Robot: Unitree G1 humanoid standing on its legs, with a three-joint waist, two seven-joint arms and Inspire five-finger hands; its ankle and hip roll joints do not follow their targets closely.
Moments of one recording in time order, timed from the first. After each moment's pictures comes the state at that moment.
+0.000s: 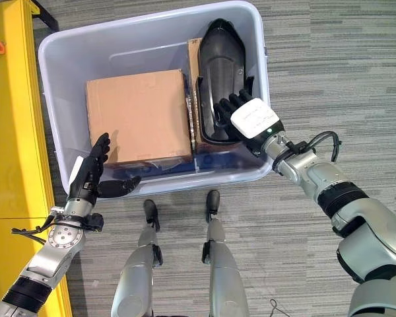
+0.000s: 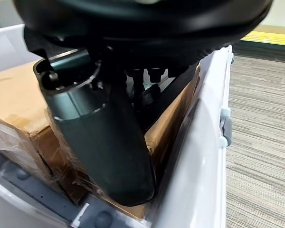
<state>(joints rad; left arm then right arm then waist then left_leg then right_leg) -0.16 0.60 -0.23 0.11 -0.29 -0.16 0.27 -1.03 -0.91 0.94 0.72 -0.70 -0.28 -0.42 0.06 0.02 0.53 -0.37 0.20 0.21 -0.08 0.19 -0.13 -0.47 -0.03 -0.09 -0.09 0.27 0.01</state>
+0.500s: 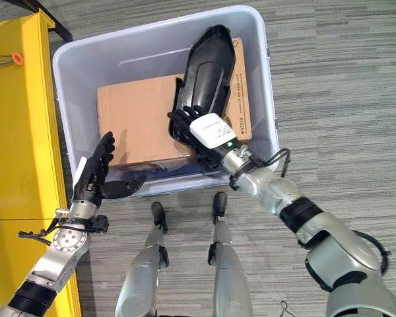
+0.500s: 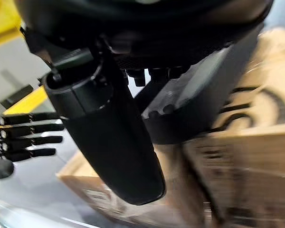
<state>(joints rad) -0.13 0.55 -0.23 0.07 -0.29 -0.18 0.27 -0.90 -0.64 0.82 0.50 -0.51 -0.25 -0.32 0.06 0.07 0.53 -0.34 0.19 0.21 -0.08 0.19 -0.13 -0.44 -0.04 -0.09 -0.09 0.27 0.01</state>
